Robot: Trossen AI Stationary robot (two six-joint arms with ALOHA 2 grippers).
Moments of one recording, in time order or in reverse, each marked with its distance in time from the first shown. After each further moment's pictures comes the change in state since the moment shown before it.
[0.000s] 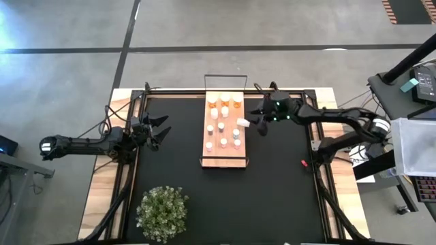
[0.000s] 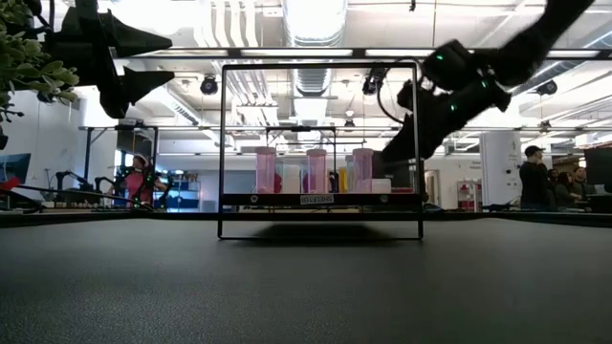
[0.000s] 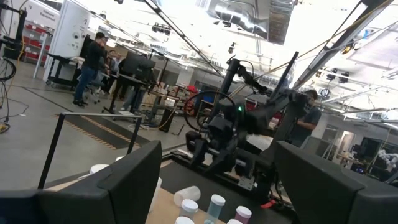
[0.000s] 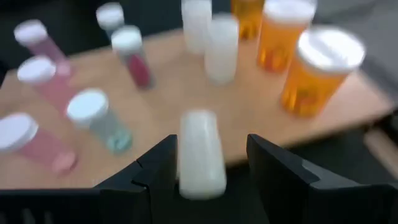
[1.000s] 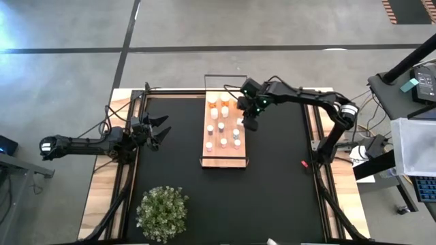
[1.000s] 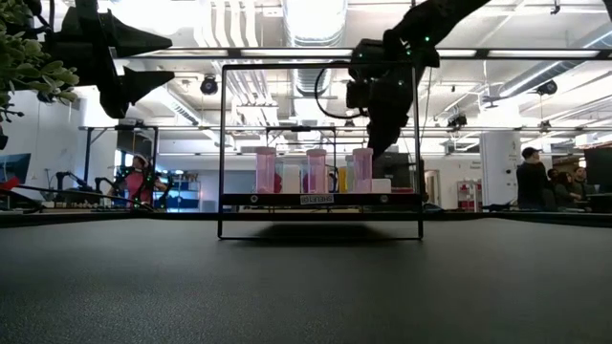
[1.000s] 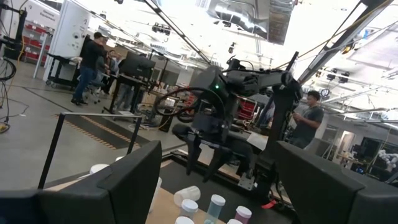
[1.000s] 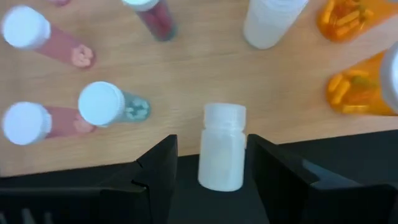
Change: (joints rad) left arm 0.000 0.000 0.000 0.000 0.000 0.000; right arm 0.086 0.367 0.763 -1.019 0.062 -0.170
